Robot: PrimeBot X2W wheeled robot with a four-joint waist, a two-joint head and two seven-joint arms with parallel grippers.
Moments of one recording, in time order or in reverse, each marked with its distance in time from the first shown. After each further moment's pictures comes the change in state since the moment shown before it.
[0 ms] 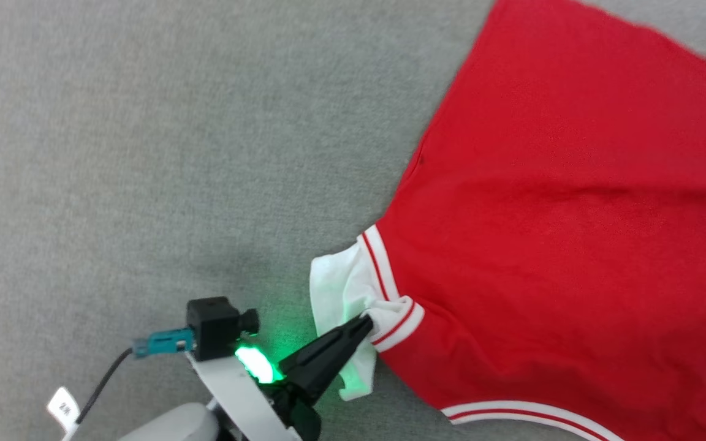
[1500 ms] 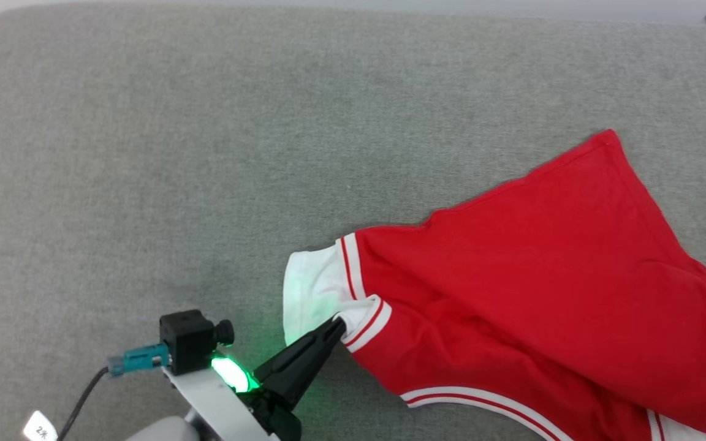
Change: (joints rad) left arm 0.095 0.033 0.085 -0.022 0.053 0.018 -0.004; right arm 0.476 -0.298 -0.156 -0.499 0.200 0.000 -0.402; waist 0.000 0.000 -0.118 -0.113
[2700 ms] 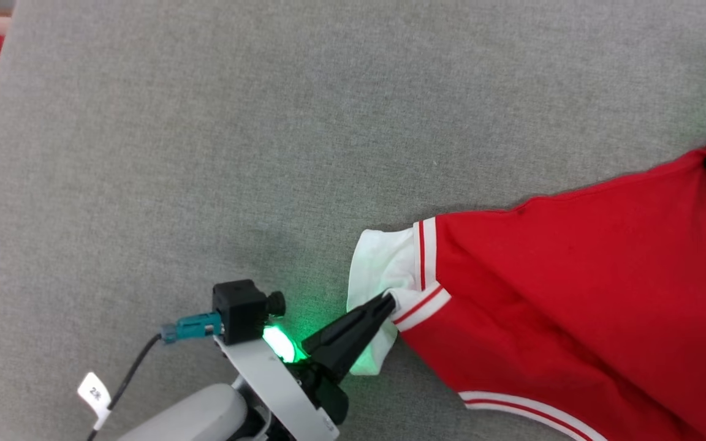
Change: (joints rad) left arm -0.135 -0.123 -0.073 0.085 0.021 -0.015 0.001; right arm -0.387 0.553 0.025 0.389 -0.503 0.000 0.383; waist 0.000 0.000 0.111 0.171
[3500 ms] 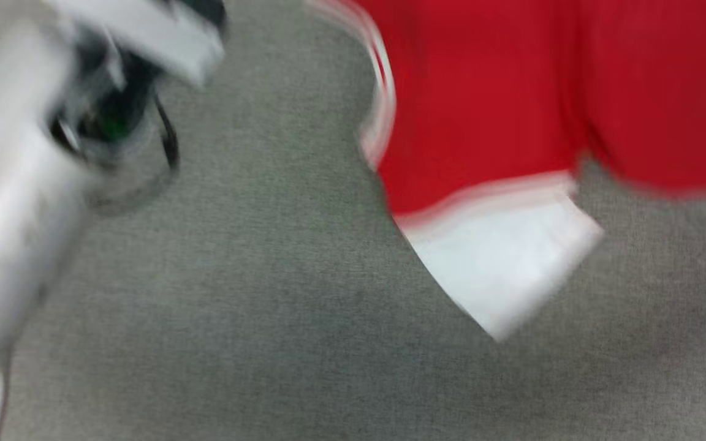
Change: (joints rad) left arm -0.686 -0.023 0.290 0.320 -0.087 -0.003 0.089; right arm -0.411 0.223 -0.503 0.449 -0.047 0.001 -0.548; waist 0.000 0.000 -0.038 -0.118
